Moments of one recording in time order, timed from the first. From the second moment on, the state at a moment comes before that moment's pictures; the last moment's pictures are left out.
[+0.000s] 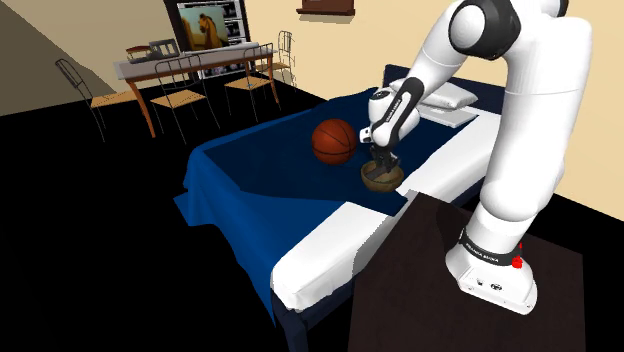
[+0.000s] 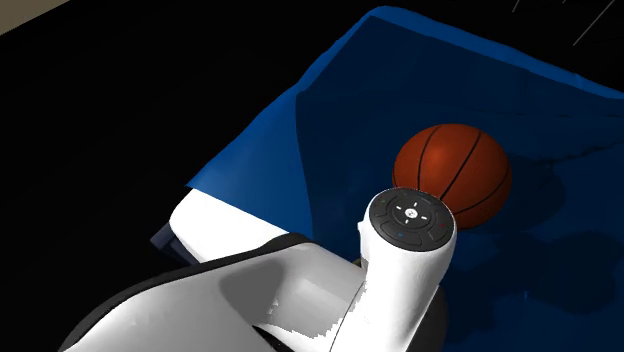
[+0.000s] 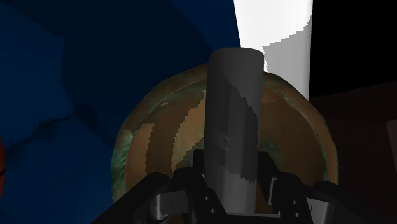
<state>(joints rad) -0.16 0.23 -0.33 -2.46 -0.34 2.67 -1.48</state>
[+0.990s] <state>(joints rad) -0.15 0.20 -0.32 -2.45 -0.34 2.63 -1.48</state>
